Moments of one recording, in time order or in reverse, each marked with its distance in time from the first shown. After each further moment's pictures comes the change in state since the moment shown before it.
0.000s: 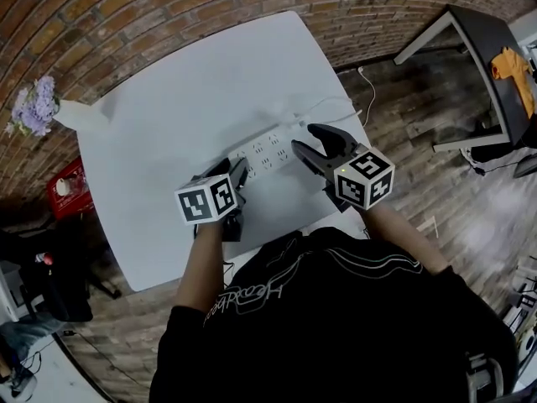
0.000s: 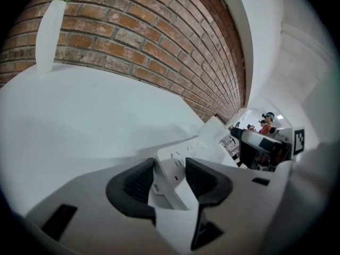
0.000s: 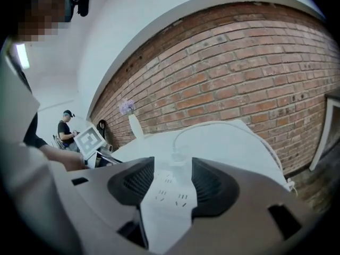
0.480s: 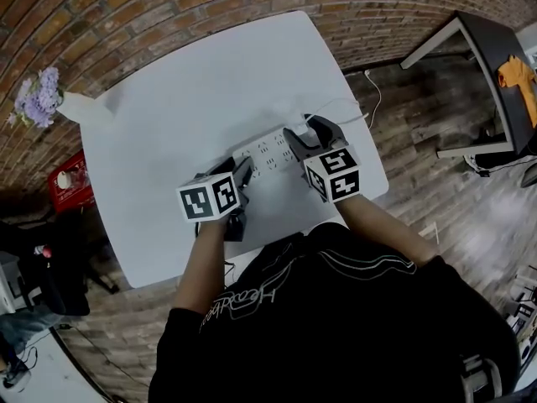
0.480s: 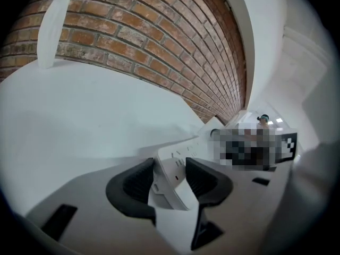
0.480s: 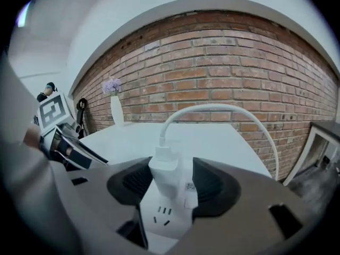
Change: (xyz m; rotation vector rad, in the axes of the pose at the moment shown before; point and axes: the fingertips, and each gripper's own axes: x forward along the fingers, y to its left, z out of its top) left arm 0.002 0.002 -0.001 -0.028 0.002 -0.016; right arm 0.050 -0.026 -0.013 -0.157 0.053 -0.244
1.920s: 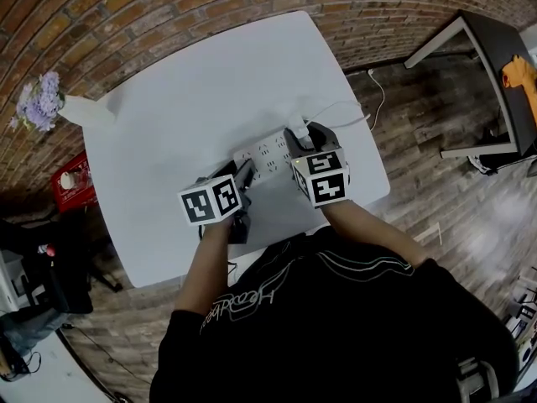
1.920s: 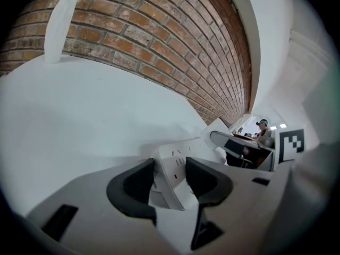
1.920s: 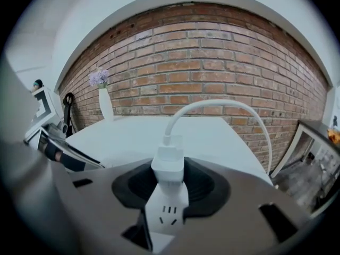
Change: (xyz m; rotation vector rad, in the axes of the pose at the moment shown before) left arm 0.002 0.001 -0.002 -0.059 -0.008 0.023; right arm 0.006 0.000 -0.006 0.035 0.093 -0.116
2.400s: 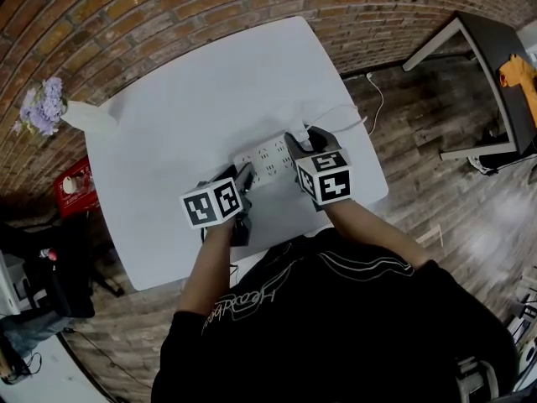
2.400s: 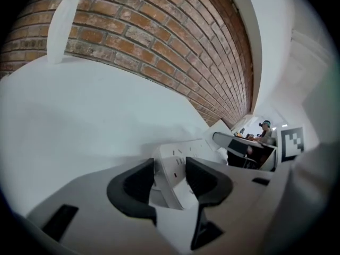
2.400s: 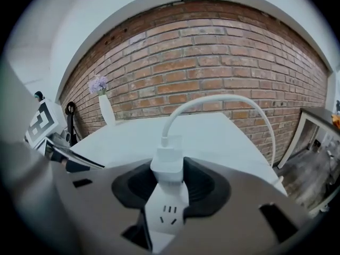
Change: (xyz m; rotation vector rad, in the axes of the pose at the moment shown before) left arm -0.002 0.001 -0.001 -0.012 -0.005 0.019; right arm -0.003 -0.002 -0.004 0.087 0.011 0.058
